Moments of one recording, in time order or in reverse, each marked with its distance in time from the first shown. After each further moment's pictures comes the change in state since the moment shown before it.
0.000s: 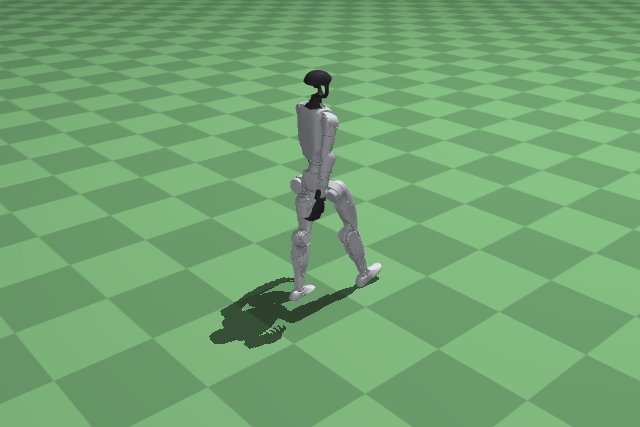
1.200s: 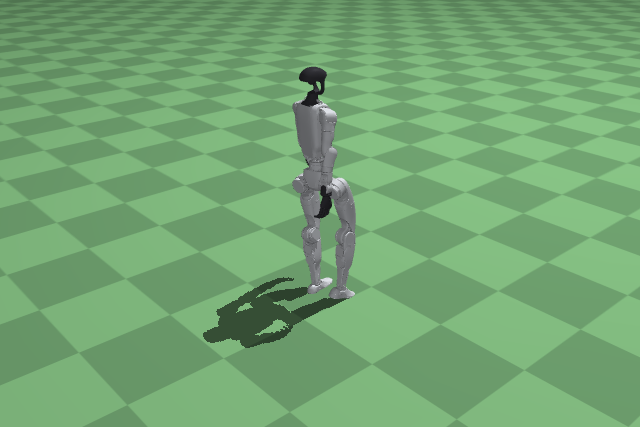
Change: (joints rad) left arm -0.041 0.003 0.054 0.122 -0.006 0.043 0.082; right arm -0.044 0.038 0.017 -0.016 -0.008 -0.021 -0.089; waist 0.033 -0.003 -0.005; left_leg -0.181 0.024 -0.010 -0.003 0.128 0.030; right_leg 0.134 0.058 -0.020 0.477 0.053 0.010
